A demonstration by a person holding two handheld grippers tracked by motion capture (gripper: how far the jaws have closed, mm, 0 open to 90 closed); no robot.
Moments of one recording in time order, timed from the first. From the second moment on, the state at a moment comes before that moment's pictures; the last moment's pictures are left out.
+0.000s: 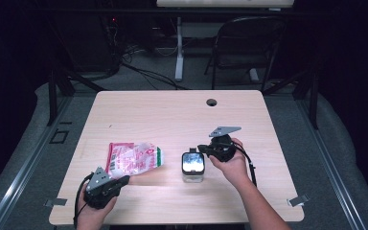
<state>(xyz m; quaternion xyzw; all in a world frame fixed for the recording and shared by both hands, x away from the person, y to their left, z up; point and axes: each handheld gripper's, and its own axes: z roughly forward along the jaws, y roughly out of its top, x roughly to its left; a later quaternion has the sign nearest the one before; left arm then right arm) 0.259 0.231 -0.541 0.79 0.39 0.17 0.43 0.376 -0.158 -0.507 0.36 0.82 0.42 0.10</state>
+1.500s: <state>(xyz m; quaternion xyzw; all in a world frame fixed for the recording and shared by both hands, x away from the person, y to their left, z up) 0.257 0.193 -0.551 0.82 0.36 0.17 0.41 0.321 -0.191 -0.564 0.36 0.84 0.38 0.13</state>
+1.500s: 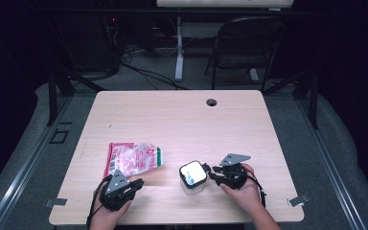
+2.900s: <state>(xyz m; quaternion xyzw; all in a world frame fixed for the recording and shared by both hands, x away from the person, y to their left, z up) 0.265 0.184 -0.548 0.82 0.34 0.14 0.43 0.255 -0.195 -0.545 0.35 0.84 0.40 0.12</state>
